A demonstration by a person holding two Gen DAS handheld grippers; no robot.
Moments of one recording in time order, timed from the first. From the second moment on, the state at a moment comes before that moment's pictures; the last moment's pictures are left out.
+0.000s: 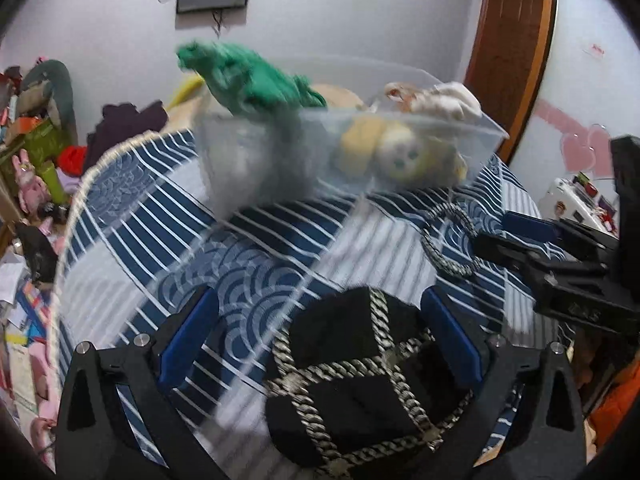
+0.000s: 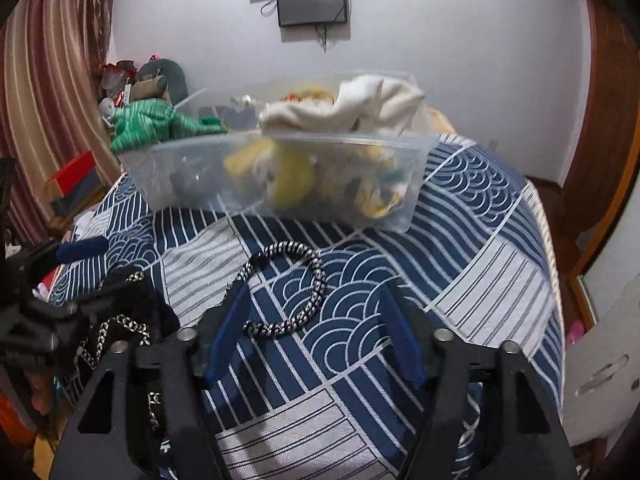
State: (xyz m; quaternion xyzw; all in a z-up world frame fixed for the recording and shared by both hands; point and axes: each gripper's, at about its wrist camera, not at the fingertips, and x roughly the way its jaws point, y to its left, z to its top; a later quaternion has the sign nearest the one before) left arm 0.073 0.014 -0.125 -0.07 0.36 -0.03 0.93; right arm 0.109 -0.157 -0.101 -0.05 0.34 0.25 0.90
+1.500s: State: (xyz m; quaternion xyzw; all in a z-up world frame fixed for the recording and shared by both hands) left arm 0.078 0.055 -0.002 -0.09 0.16 0.01 0.98; right arm 0.110 -0.159 -0.008 -0.02 0.19 0.24 0.95
